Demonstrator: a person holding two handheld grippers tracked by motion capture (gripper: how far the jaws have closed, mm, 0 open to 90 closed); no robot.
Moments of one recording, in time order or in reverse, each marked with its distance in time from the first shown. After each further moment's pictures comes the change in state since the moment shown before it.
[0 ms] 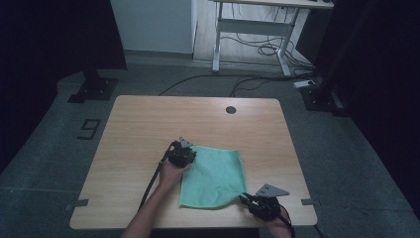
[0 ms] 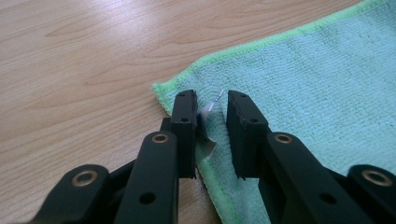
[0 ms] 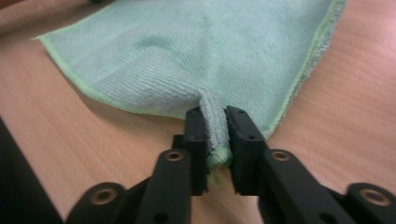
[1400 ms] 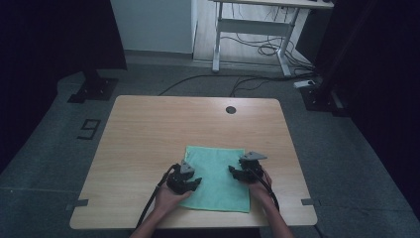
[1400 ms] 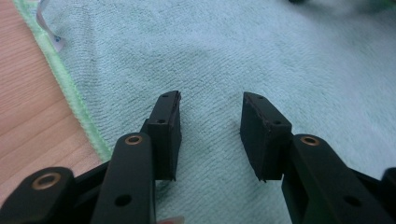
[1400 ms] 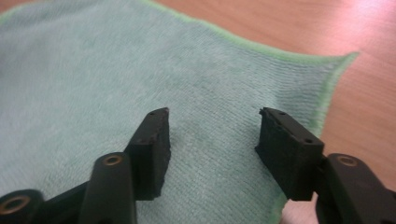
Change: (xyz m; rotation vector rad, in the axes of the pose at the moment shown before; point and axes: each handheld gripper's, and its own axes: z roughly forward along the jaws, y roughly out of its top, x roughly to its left) left arm -0.053 -0.049 -0.053 0.033 -0.140 0.058; right arm -0.055 0.068 0.091 0.031 -0.185 0.029
